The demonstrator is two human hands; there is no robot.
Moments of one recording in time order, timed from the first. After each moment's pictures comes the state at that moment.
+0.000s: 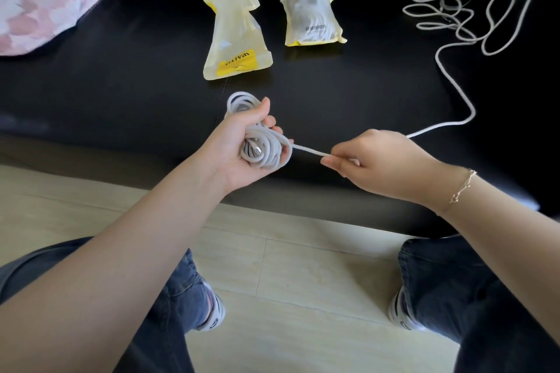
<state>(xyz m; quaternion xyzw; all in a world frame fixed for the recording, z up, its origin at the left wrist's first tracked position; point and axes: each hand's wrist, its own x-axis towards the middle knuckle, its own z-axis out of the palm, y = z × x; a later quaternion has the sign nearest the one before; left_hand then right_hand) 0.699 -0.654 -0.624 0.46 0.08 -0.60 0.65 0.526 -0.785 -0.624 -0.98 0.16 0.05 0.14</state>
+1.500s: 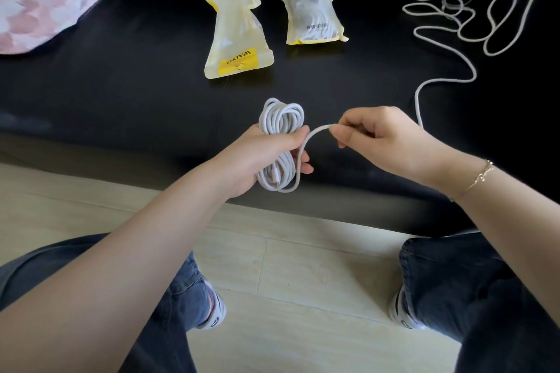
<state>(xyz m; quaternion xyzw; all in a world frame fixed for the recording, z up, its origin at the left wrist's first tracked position) 0.680 -0.659 -0.620 0.70 -0.19 -0.52 0.45 0.528 -0.796 -0.614 -0.89 0.22 -0.05 0.39</state>
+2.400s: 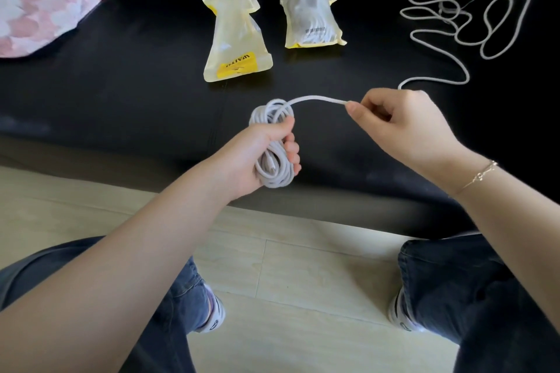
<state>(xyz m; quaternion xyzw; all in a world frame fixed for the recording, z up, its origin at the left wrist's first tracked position) 0.684 -0.660 -0.618 0.55 -0.02 -0.62 0.55 0.526 -0.808 -0.611 -0.90 0.30 -0.16 0.26</state>
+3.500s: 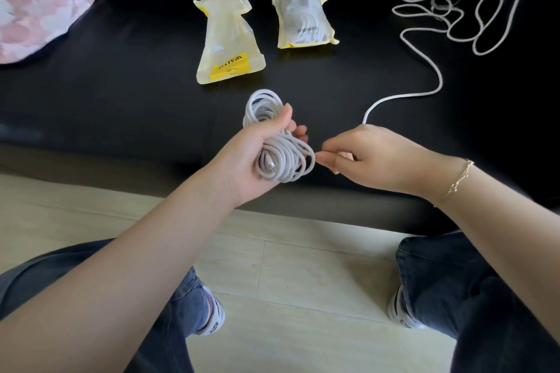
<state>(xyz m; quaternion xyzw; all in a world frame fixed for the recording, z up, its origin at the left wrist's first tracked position) 0.676 -0.662 -0.621 0.47 0.03 -0.61 0.63 0.529 -0.793 -0.622 -0.97 0.11 0.01 0.22</state>
